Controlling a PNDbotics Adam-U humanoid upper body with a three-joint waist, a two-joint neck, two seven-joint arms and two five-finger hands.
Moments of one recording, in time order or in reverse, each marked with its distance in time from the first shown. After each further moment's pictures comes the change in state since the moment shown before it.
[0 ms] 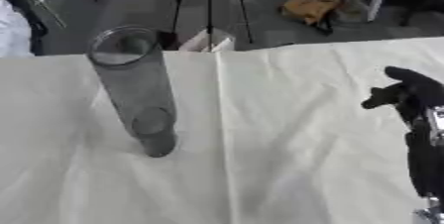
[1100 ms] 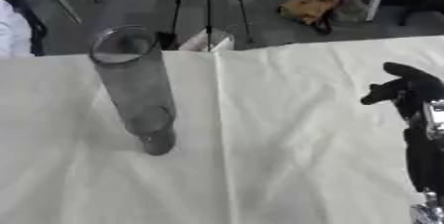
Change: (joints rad) left arm 0.004 -0.016 -0.043 -0.186 0.153 0.038 0.003; right arm 0.003 0.000 0.000 0.000 0.000 0.010 -0.011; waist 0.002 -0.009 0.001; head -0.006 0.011
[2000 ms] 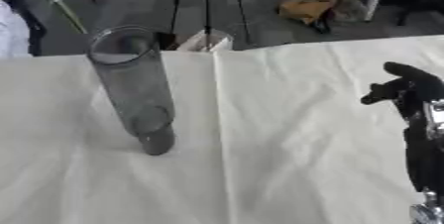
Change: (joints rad) left arm 0.018 -0.011 -0.031 -0.065 -0.005 -0.006 -0.005; right arm 0.000 0.001 0.000 0.000 0.000 -0.003 -0.007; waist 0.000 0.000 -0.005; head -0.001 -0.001
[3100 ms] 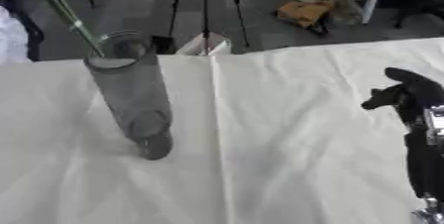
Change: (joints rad) left arm 0.036 -0.026 -0.038 -0.033 -0.038 -0.015 -0.042; right arm 0.000 0.008 0.000 0.000 0.003 0.003 -0.003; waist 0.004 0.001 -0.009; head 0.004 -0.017
